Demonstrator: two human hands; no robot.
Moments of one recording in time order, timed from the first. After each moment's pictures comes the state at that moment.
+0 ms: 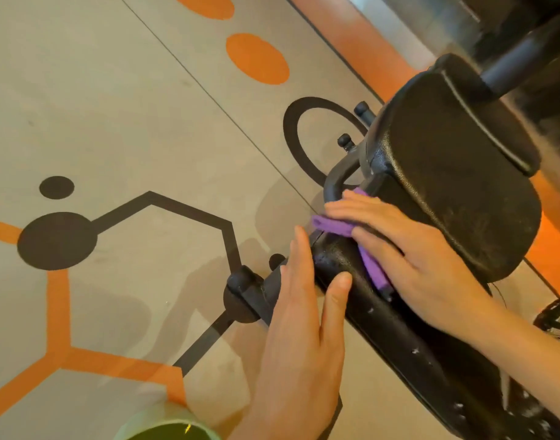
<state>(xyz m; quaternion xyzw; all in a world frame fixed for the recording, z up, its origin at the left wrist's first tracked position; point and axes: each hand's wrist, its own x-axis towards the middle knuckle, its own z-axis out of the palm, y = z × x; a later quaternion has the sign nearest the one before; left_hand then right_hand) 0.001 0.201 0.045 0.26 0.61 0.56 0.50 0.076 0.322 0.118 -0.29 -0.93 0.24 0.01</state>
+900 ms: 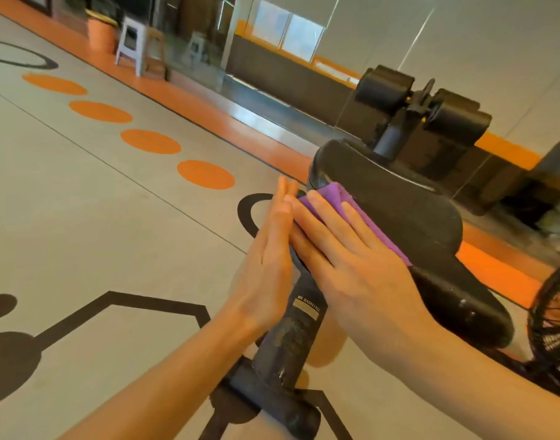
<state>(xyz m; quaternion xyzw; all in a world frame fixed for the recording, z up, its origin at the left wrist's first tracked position) -0.038 0.222 -0.011 0.52 0.39 0.67 0.37 0.088 0.231 0.044 -0.26 -0.91 -0.33 0.08</state>
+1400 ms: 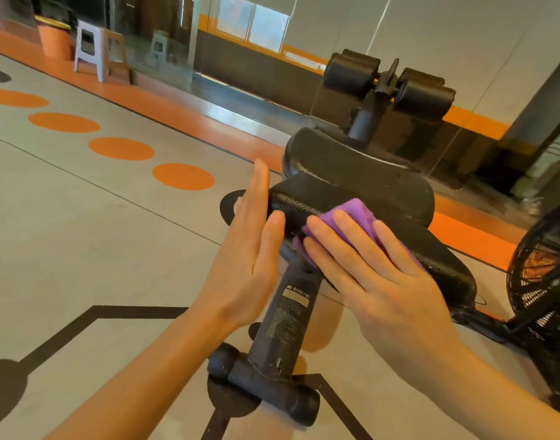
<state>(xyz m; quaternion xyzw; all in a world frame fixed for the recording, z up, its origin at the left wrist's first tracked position) -0.040 0.215 -0.012 0.64 0.46 0.60 0.18 0.152 0.212 0.026 -0.33 -0.85 -0.42 0.05</state>
